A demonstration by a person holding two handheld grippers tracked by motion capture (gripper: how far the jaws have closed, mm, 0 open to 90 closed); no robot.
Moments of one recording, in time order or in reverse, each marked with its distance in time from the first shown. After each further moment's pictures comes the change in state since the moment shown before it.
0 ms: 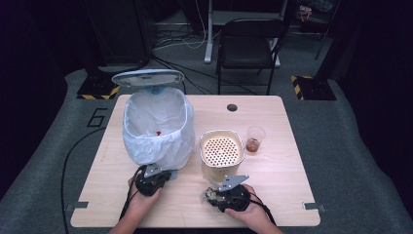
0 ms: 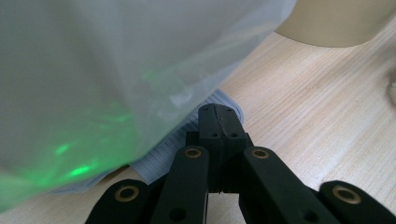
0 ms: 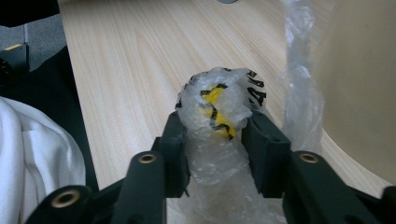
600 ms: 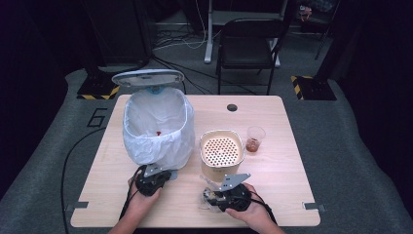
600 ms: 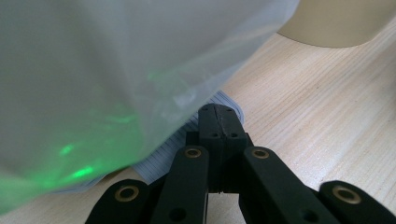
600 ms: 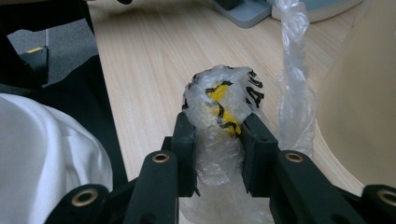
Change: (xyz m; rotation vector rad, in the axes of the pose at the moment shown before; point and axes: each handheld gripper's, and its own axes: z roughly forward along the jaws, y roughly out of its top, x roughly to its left) left arm 0.002 0.001 0.000 0.005 -0.011 0.010; right arm 0.008 0.015 -0.017 -0.026 0.043 -0.034
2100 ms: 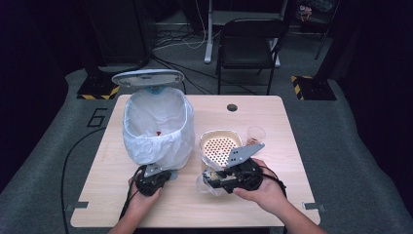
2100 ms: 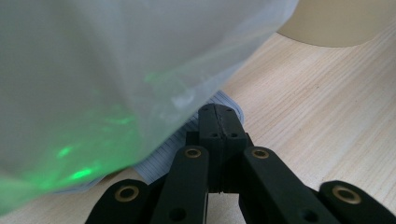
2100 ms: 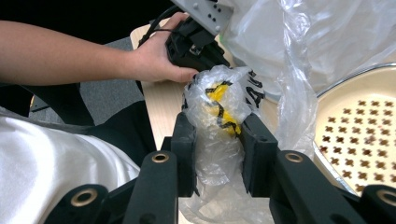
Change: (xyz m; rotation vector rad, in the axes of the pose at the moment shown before) left arm 0.000 0.000 0.000 -0.001 -0.003 0.007; right arm 0.003 0.094 -0.088 -0.052 0.068 -0.033
